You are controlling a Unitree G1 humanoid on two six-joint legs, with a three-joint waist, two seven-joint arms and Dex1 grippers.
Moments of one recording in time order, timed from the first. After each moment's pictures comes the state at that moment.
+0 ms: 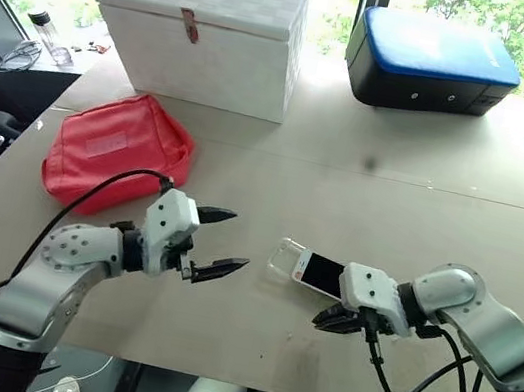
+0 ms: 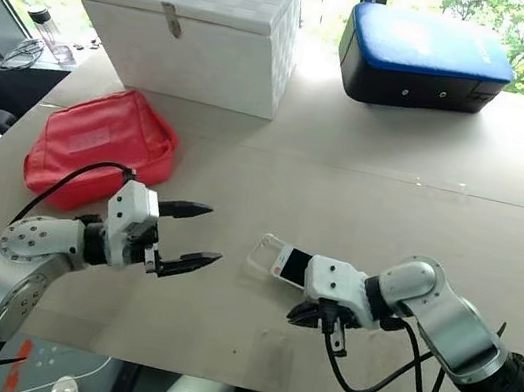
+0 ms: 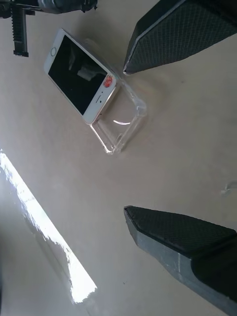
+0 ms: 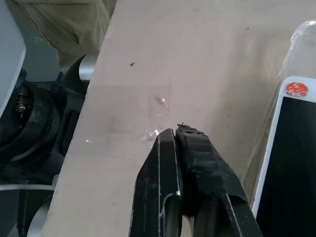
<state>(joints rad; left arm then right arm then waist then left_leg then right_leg) 0.04 0.74 0.11 -0.40 -0.46 0.32 -0.97 -0.35 -0.77 0.47 -0.50 0.25 0.67 1.18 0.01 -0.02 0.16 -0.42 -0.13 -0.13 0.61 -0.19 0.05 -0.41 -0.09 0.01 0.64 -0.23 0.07</state>
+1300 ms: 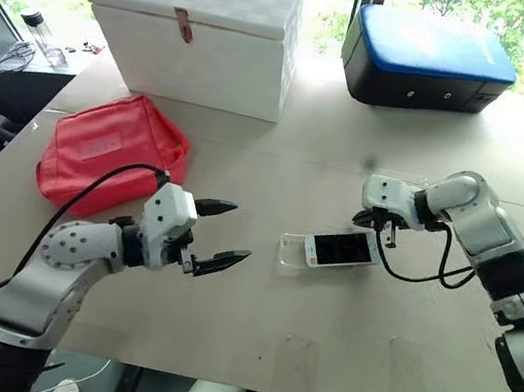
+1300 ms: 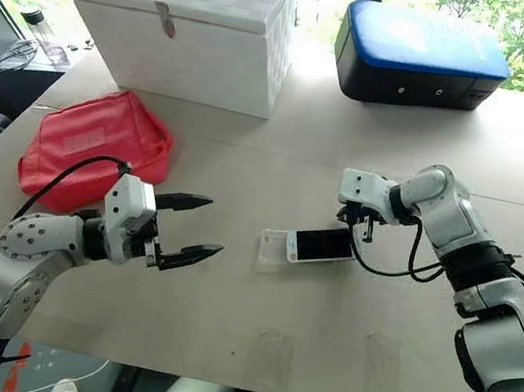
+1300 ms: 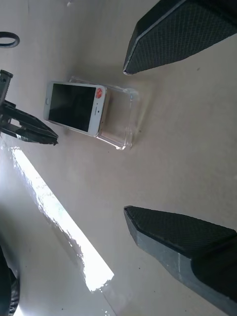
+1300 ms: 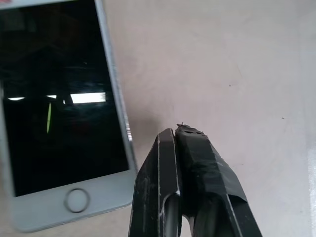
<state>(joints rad) 0.03 0.71 0.11 -0.40 -0.45 0.28 -0.93 -0.94 -0.62 0.53 0.52 -0.09 0.10 1.27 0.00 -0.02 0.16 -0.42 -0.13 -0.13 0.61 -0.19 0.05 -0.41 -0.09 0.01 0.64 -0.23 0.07</state>
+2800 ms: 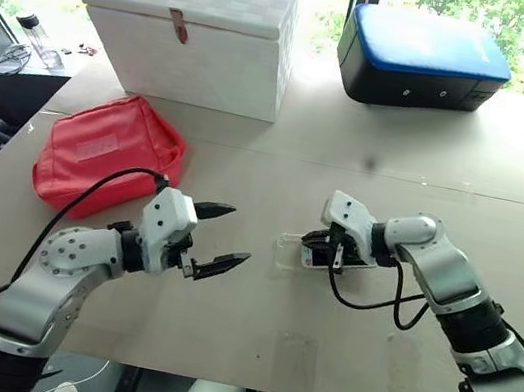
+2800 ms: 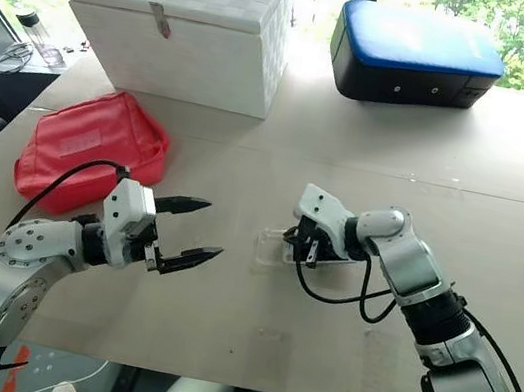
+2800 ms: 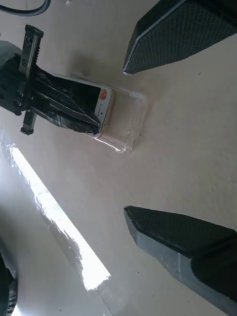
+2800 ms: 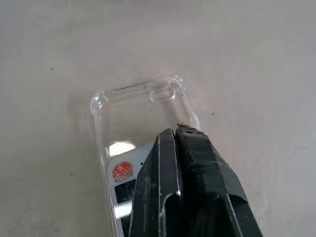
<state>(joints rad) 0.06 0.70 0.11 -0.42 -0.45 0.28 -0.91 -0.63 -0.47 0.44 -0.02 0.06 0.63 1.07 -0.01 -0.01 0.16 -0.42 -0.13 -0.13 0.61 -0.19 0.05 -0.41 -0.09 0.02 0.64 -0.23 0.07</state>
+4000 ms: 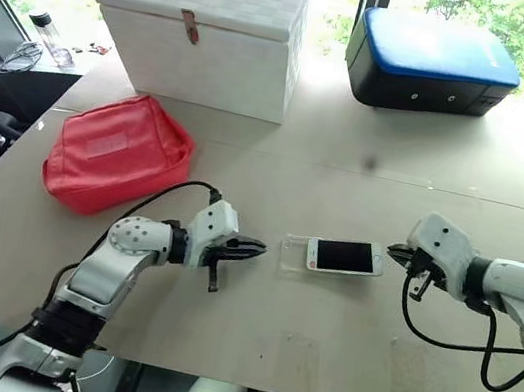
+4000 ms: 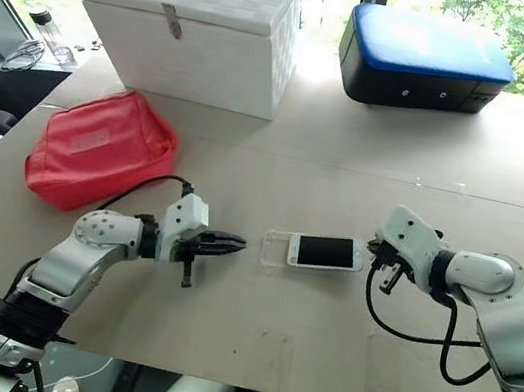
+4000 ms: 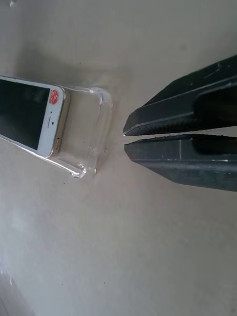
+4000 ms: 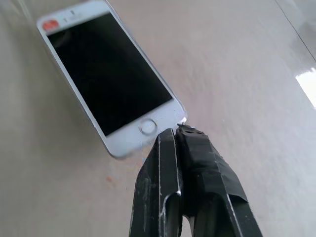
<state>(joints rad) -0.22 0.62 -0.16 -0.01 -0.25 0.17 -1.06 -0.24 -0.89 0.11 -0.53 0.16 0.80 0.84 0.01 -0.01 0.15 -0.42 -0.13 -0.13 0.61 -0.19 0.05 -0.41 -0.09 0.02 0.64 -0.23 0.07</state>
